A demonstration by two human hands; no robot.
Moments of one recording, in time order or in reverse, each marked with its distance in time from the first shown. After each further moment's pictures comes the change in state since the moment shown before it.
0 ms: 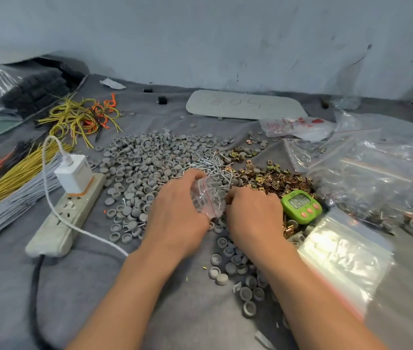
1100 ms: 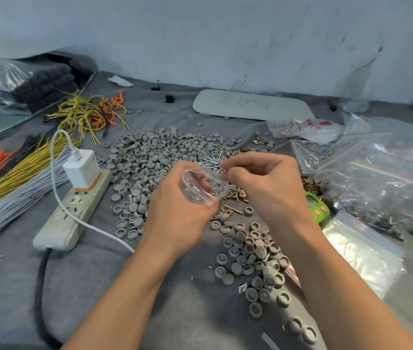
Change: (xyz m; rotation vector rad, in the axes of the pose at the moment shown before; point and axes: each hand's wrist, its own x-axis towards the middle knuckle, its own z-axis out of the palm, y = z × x) left_hand -0.004 -0.002 -0.010 -0.484 0.102 -0.002; right_hand -0.007 0.001 -0.053 1.127 0.117 -0.087
